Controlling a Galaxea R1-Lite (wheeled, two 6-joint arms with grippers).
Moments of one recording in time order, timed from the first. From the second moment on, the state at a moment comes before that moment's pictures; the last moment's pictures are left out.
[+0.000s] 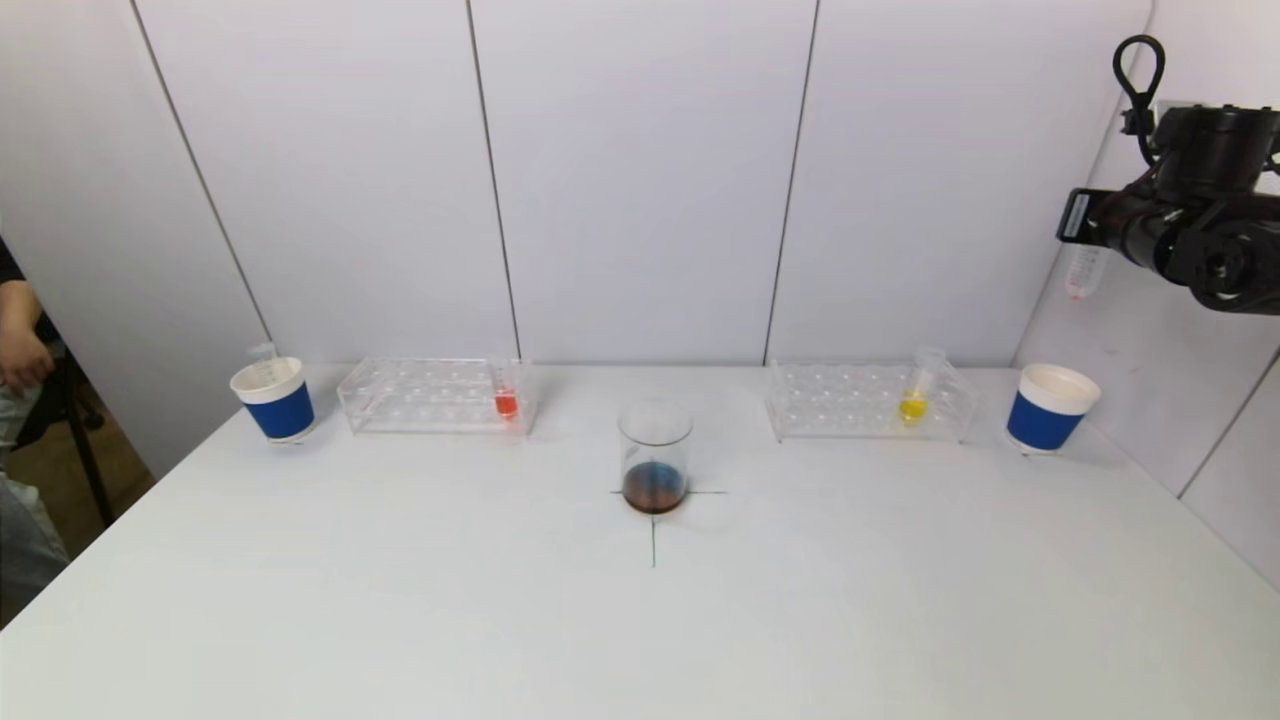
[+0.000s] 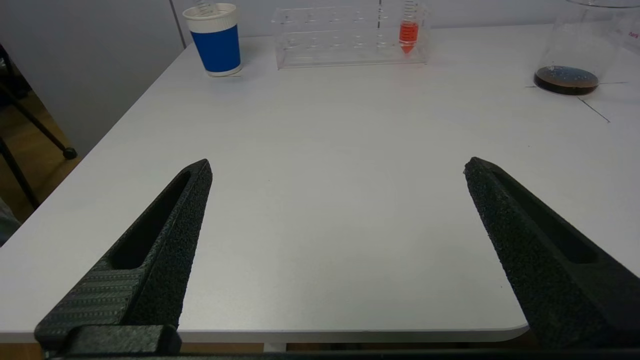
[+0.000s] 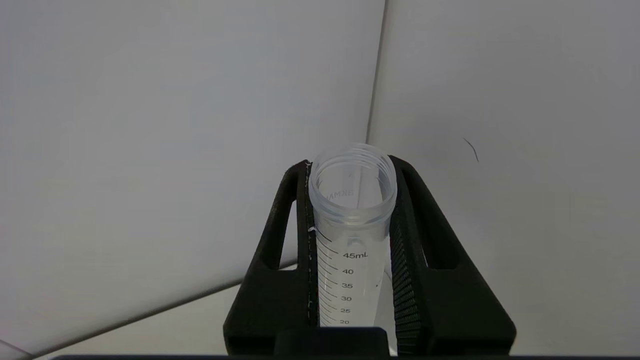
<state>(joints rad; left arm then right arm) 0.00 0.00 0.00 0.00 0.00 0.02 -0.16 2.11 -1.65 -0.34 -0.27 0.02</state>
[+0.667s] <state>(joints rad) 0.00 0.00 0.00 0.00 0.00 0.02 -0.21 2.16 -1.49 -0.48 -0.26 0.05</state>
